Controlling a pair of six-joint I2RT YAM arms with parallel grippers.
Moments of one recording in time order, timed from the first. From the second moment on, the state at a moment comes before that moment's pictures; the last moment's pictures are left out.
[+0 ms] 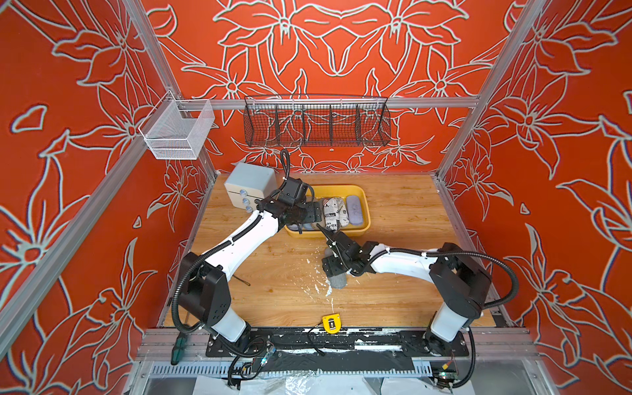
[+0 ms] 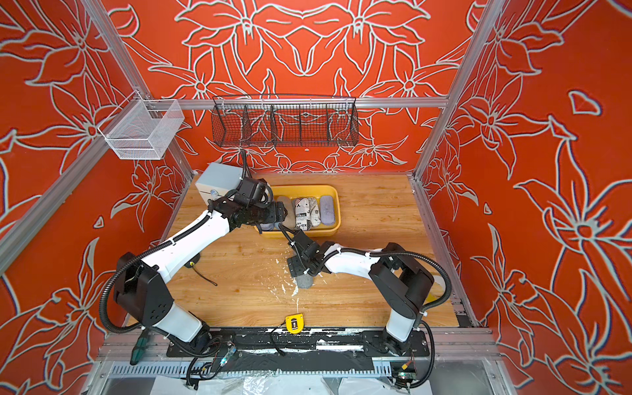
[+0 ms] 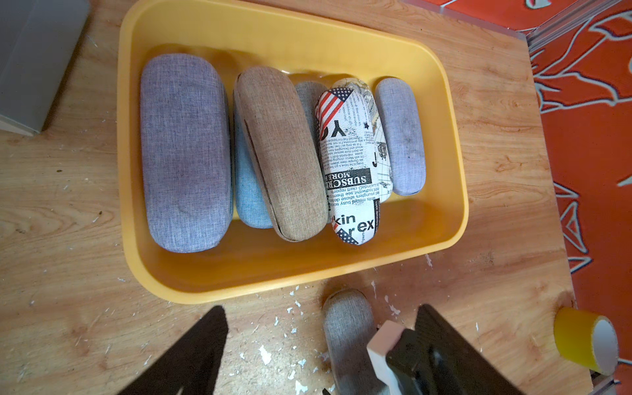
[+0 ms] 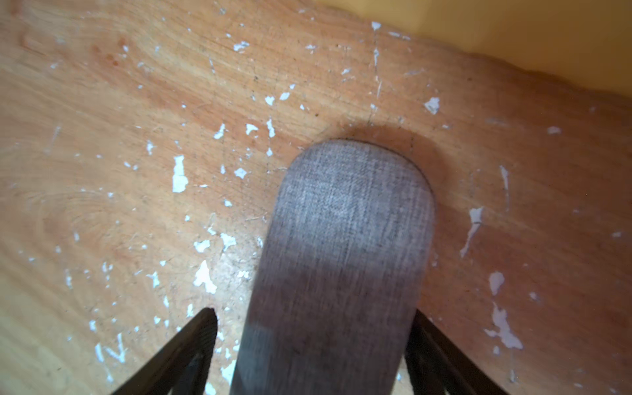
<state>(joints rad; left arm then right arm) -0.45 1.58 1.38 -0.64 0.04 -0.54 0.89 1.73 1.00 -0.35 0.08 0.52</state>
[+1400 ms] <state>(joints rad) -0.37 1.46 1.22 -0.62 0.02 -0.56 0.68 1.57 1.25 -0.49 0.27 0.38</state>
